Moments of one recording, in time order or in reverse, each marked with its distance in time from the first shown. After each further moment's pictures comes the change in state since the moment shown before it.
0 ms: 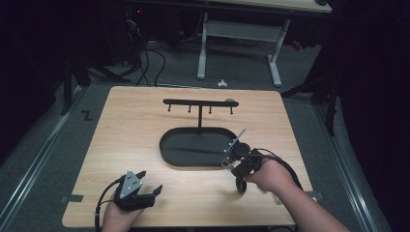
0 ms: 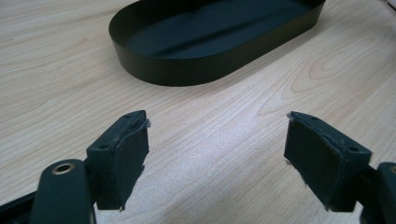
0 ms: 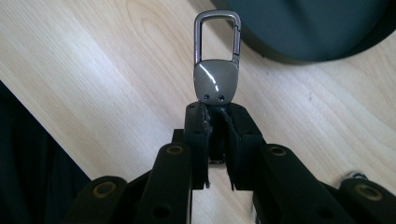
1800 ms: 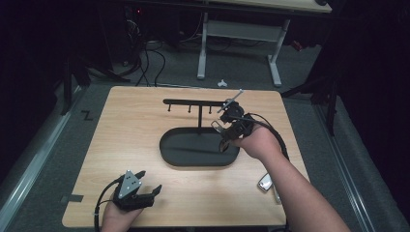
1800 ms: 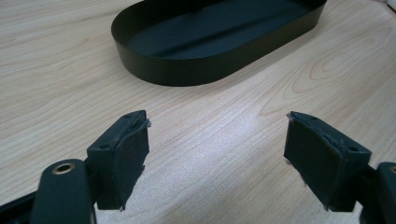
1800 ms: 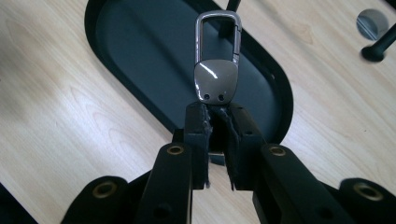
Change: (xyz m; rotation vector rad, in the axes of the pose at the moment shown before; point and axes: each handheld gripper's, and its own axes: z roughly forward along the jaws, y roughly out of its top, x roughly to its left) left arm 0.002 -0.001 -0.001 -0.003 -0.001 -0.002; right arm -0.029 0.071 -0.056 -0.205 -0.085 0.089
